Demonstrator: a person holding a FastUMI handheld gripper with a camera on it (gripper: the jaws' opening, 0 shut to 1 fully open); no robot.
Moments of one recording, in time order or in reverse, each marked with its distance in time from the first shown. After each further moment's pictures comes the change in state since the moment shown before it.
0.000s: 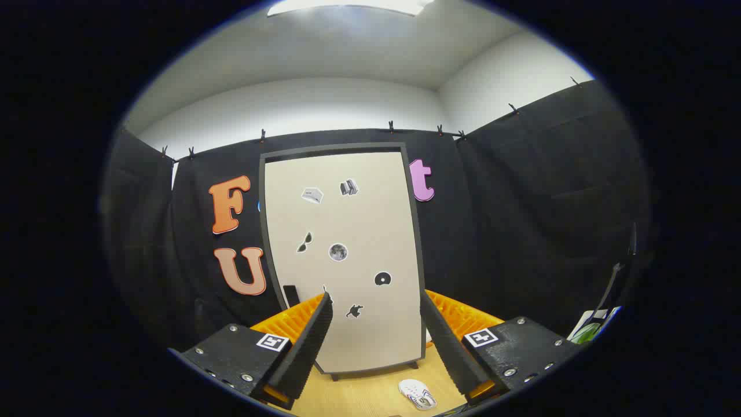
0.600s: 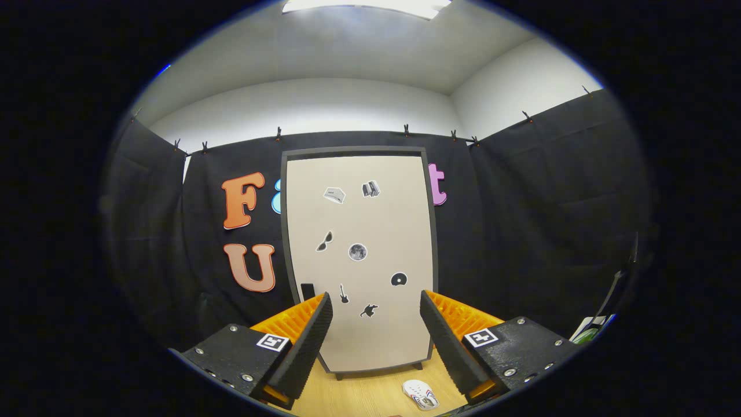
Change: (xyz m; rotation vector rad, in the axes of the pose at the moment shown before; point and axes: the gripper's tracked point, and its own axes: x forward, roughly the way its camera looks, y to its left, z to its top) arm -0.009 0.025 0.001 -0.044 -0.011 0.024
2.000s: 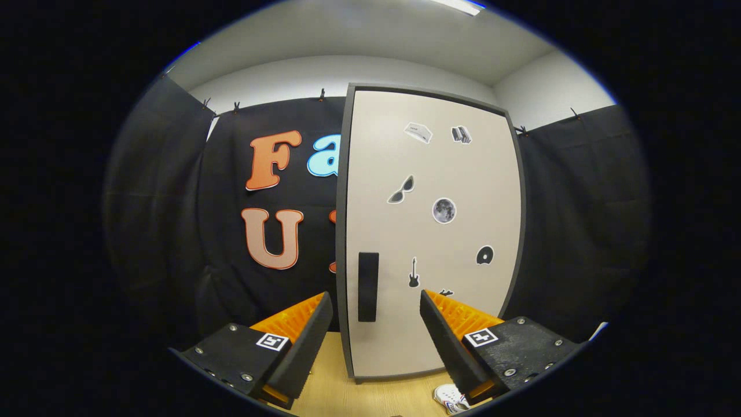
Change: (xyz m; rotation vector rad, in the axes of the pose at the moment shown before) arm 0.119 0.143 -0.099 -0.088 0.047 0.122
